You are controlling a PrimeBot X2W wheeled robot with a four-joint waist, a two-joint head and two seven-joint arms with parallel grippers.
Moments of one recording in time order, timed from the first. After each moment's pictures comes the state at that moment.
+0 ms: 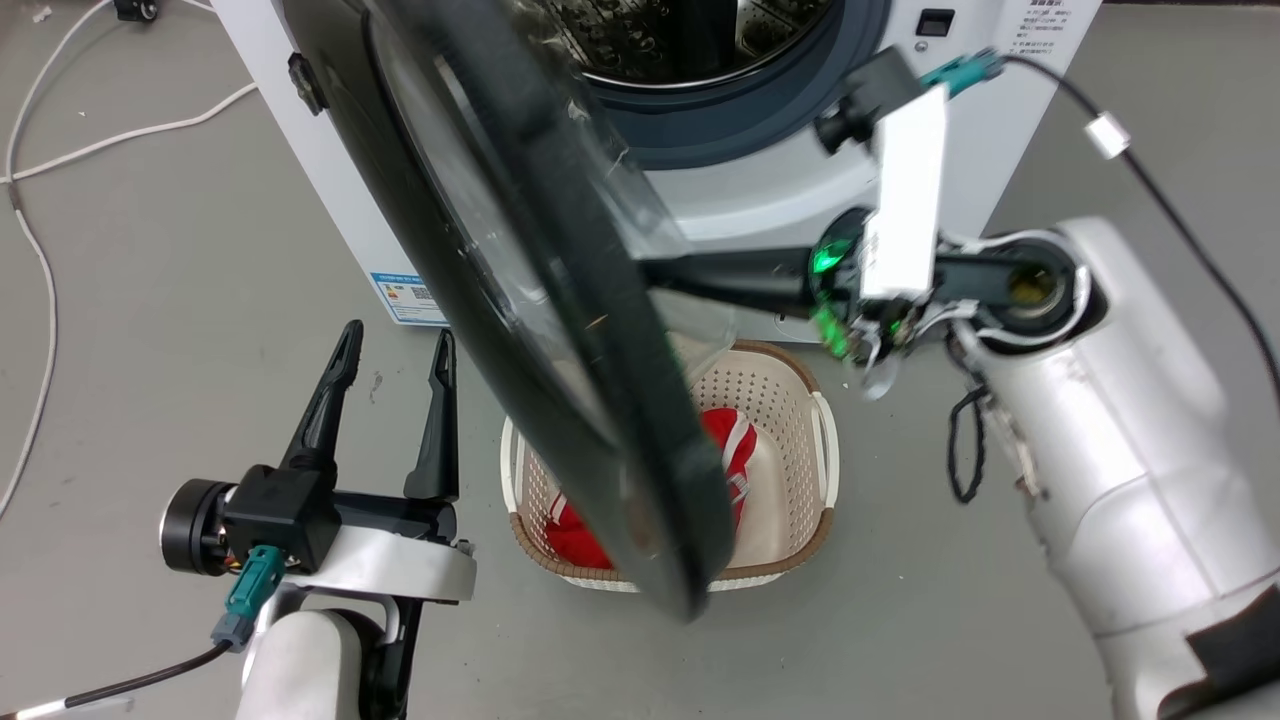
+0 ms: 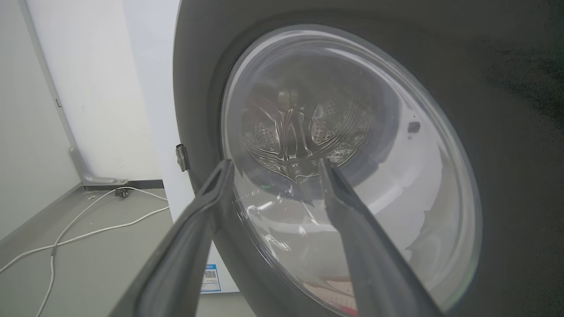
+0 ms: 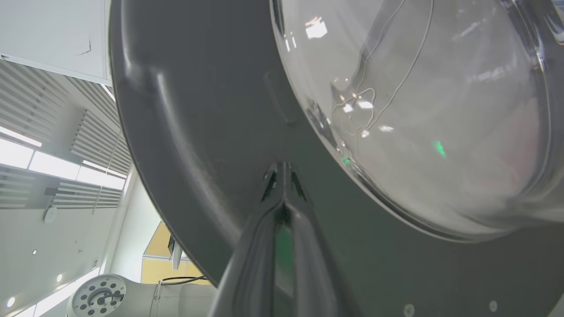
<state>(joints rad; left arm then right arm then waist) -0.19 0.05 -0.02 0.04 -0.06 -0.12 -0.26 -0.94 -0.08 0.39 0.58 1.64 0.13 1.02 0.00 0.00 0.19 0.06</state>
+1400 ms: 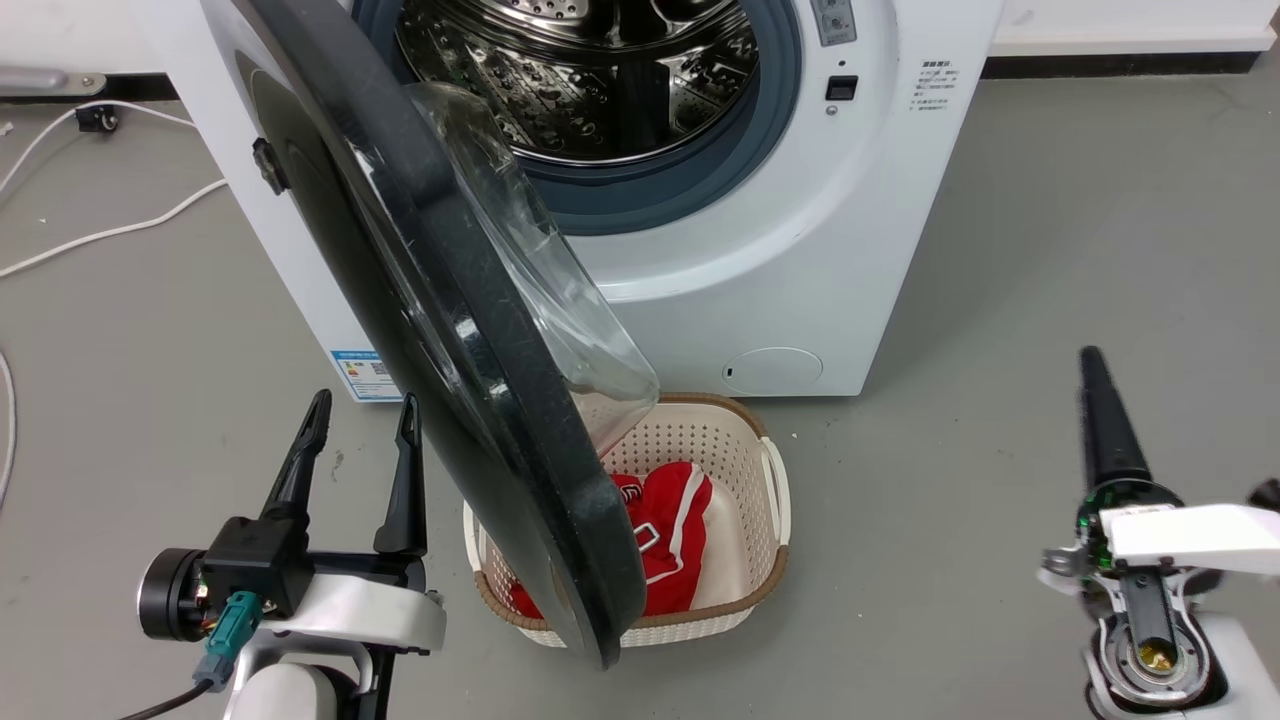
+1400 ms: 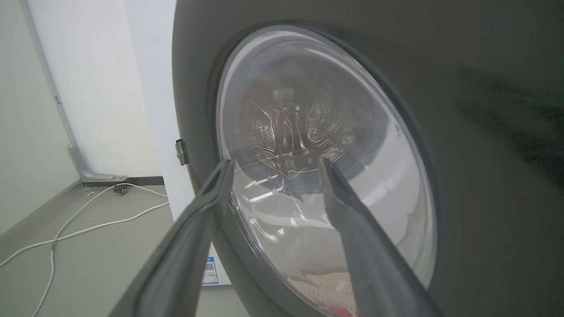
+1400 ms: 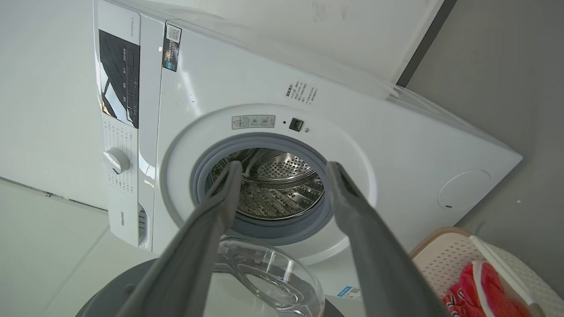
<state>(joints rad) -0.11 0.05 0.03 0.07 -0.06 -0.12 -0.26 -0.23 -0.14 0.07 0.26 1.42 0.13 -0.16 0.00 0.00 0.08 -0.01</state>
